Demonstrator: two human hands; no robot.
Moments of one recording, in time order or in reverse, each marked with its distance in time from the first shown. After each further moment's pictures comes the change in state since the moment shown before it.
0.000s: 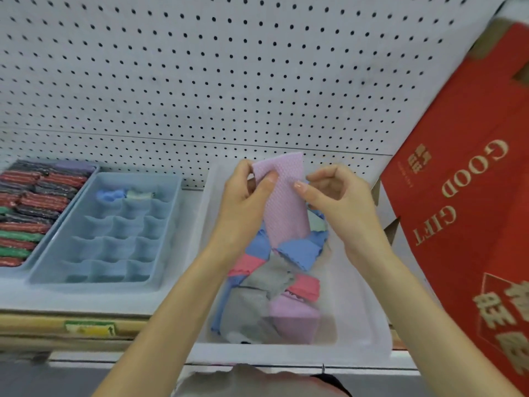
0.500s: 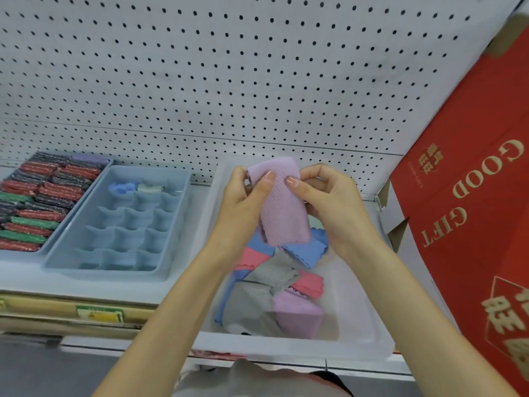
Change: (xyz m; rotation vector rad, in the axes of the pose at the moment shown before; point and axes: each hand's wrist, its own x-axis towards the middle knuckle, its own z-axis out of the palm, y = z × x) left_hand -0.010 -0.006 -0.006 -0.097 0.053 -0.104; right_hand 0.004 0.004 0.014 0.221 -0.163 0.195
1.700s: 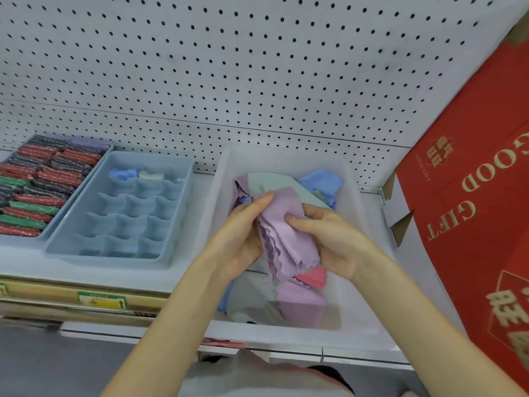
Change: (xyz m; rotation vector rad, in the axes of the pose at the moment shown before) left_hand -0.011 -0.034 -0.020 -0.463 -0.151 -0.499; right_hand -0.013 0.044 0.001 0.220 -0.231 0.411
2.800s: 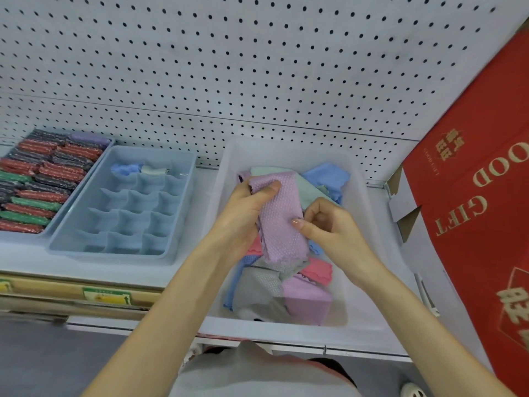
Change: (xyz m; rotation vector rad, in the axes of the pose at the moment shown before) left_hand 0.016 0.011 0.001 0.212 0.161 0.193; right_hand 0.002 0.019 -0.014 -0.590 0.138 -0.470
